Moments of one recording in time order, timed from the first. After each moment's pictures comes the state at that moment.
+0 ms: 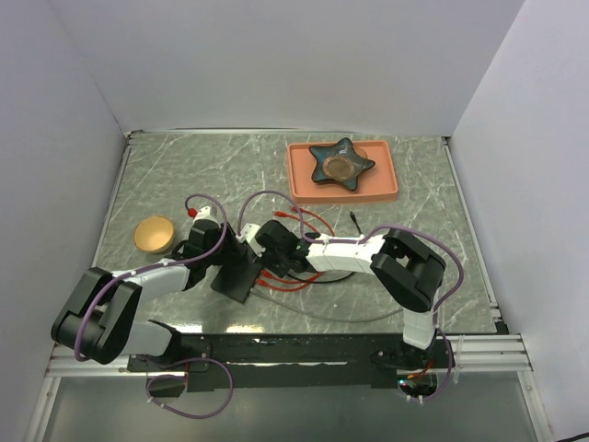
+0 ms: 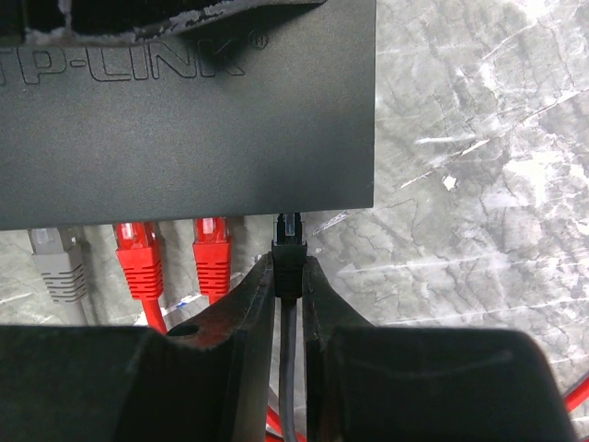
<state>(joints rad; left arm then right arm) -0.41 1.34 0.42 0.25 -0.02 -0.72 1.01 1.87 1.14 -0.21 0.04 -0.10</state>
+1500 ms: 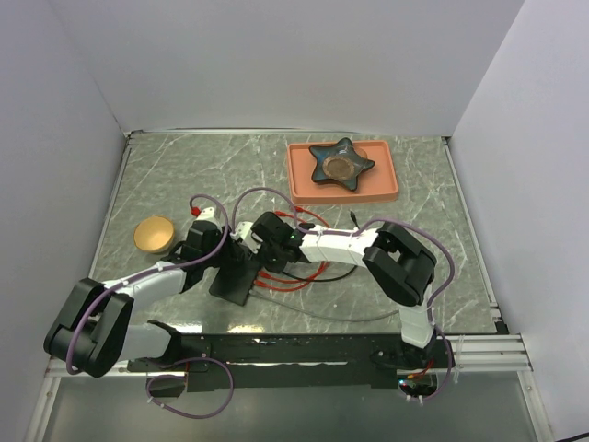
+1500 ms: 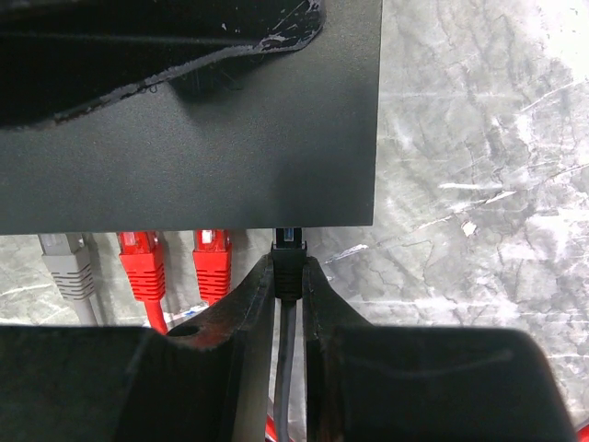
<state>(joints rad) -0.42 1.26 0.42 0.15 0.00 -0.59 0.97 1.94 1.26 -0.31 -0.10 -0.17</state>
